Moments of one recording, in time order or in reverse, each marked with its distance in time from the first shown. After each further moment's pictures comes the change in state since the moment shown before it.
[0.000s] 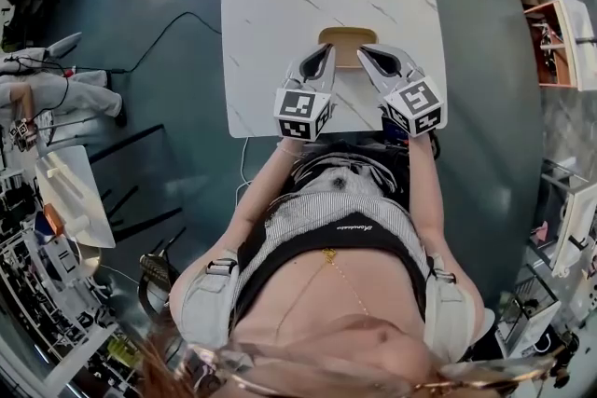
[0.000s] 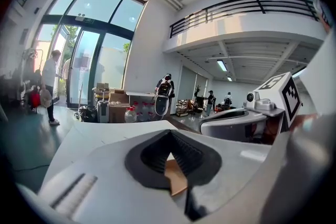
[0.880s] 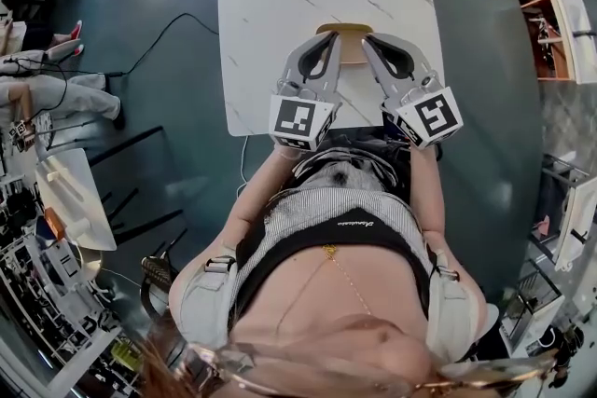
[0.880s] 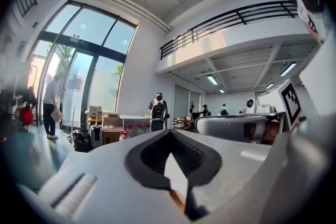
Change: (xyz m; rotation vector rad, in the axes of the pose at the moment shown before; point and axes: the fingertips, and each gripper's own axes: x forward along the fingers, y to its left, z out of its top) left arm -0.032 -0.033 0.084 0.096 -0.236 -0.047; right arm -0.046 0.020 0.089 -0.065 -0.308 -0.051
